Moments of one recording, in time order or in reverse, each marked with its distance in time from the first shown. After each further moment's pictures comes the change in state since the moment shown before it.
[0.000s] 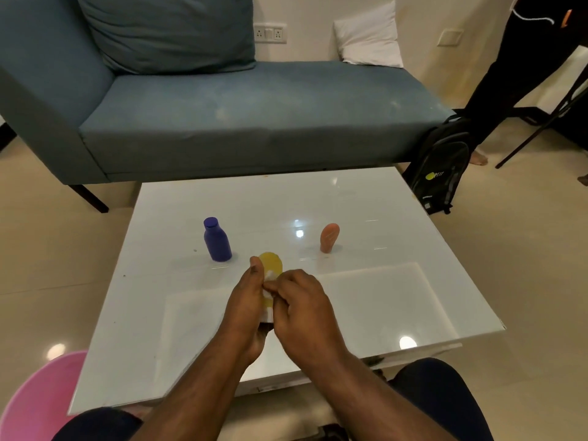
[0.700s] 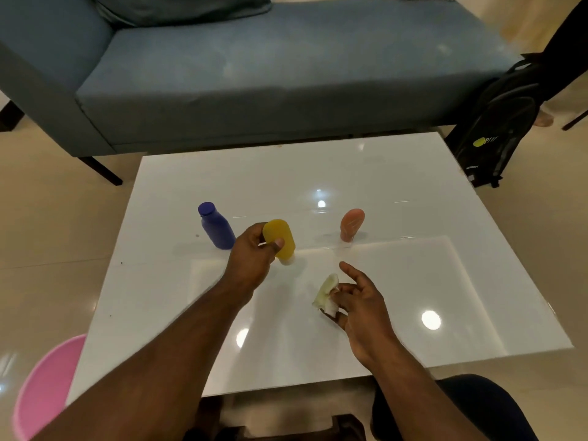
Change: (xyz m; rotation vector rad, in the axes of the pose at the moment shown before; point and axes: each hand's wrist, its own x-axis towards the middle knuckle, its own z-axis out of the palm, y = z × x) left_hand 0.152 0.013 -0.011 0.561 0.074 0.274; right_hand 0.043 0.127 0.010 0.970 0.063 0.866
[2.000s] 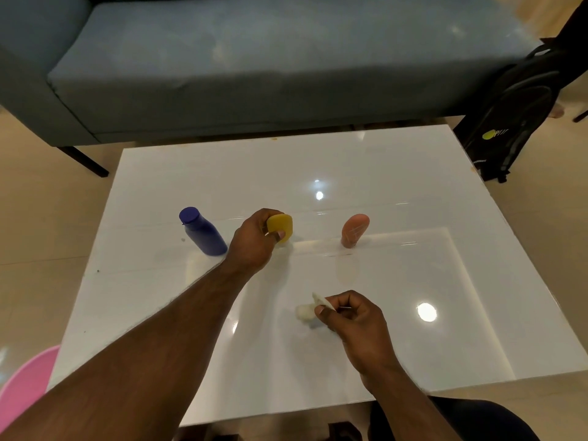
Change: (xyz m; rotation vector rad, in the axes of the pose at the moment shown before) left_hand 0.084 -0.014 0.014 0.360 -0.033 0.159; right_hand 0.028 0.020 -0.009 -0.403 -0.038 -0.205
